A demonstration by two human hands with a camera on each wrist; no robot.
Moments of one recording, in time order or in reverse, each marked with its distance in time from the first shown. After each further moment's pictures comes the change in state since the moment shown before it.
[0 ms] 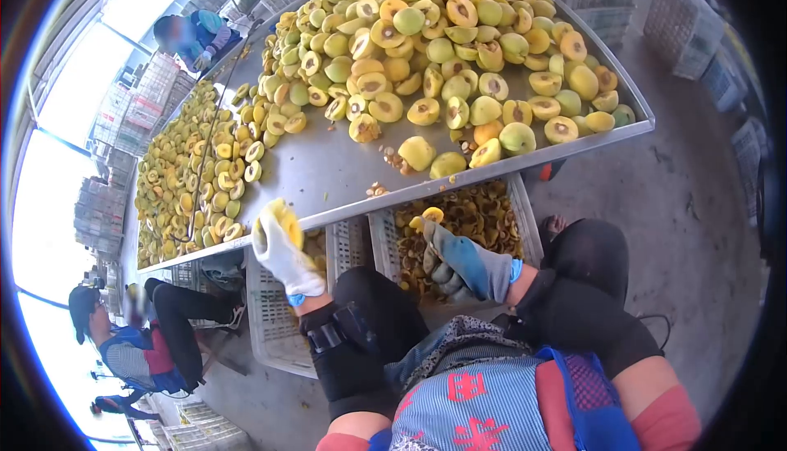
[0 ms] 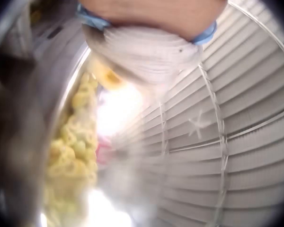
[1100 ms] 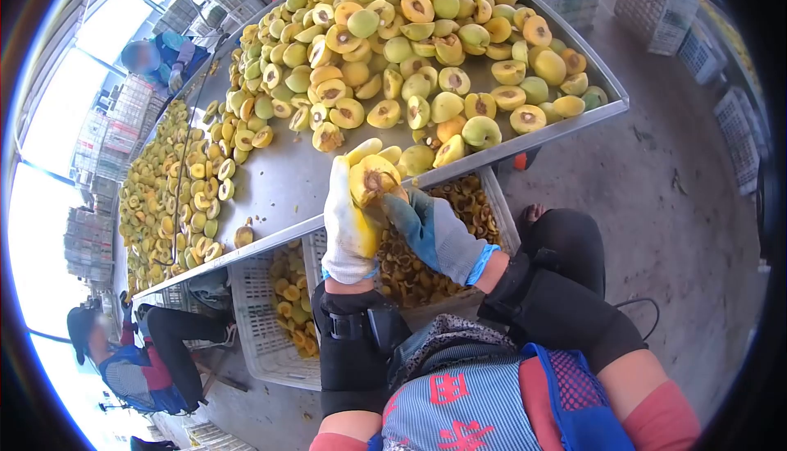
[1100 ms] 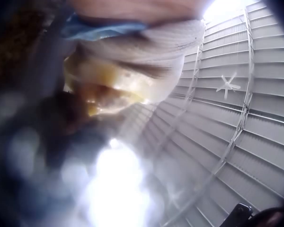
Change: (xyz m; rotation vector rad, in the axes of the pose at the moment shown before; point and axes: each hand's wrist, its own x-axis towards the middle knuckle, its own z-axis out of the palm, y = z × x) left_hand -0.084 -0.013 0.114 -0.246 -0.923 -0.384; right_hand 0.013 -0.019 -0.010 -0.429 0.387 -0.921
